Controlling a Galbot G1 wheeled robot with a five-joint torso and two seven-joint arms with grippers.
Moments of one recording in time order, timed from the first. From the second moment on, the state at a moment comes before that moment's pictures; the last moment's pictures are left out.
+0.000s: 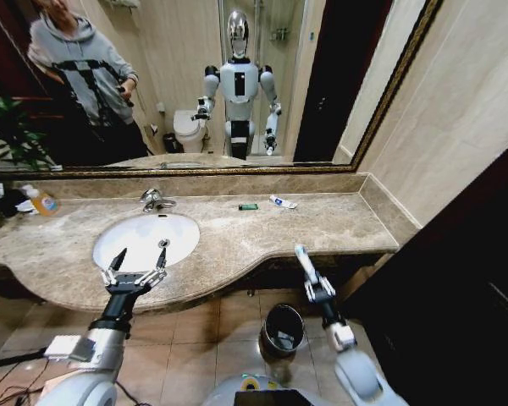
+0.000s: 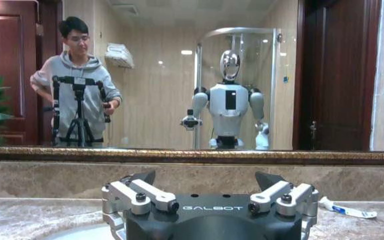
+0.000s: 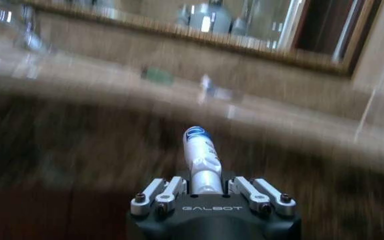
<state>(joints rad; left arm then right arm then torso) 1.84 -1.36 -0.82 -2.47 -0.37 0.04 0.05 -1.69 1.20 0.35 1.72 -0.04 0.45 0.23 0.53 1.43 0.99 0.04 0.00</state>
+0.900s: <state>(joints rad) 1.84 -1.36 -0.82 -2.47 -0.37 0.04 0.05 -1.38 1.30 0.31 1.01 -0.23 0.39 0.03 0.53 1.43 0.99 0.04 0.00</state>
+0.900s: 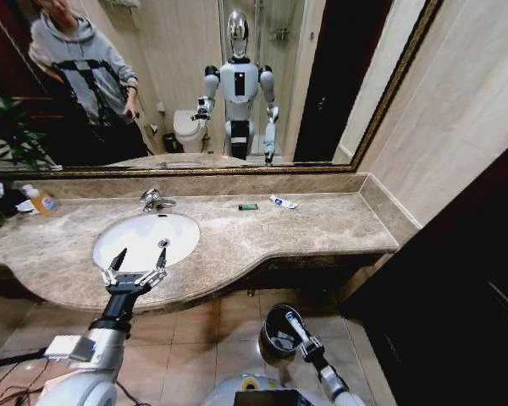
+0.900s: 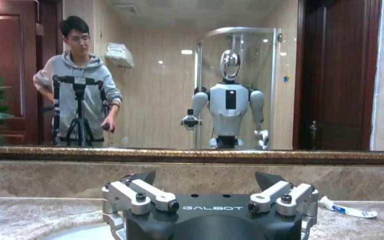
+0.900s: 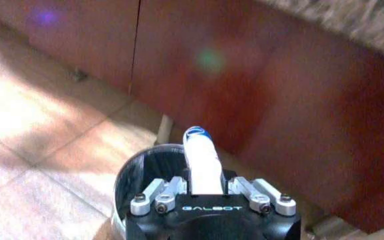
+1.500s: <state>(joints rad) 1.84 -1.36 -0.82 -2.47 -0.37 0.04 0.05 -1.08 1.40 0.31 0.58 -0.38 0.38 -0.03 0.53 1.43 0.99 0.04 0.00</state>
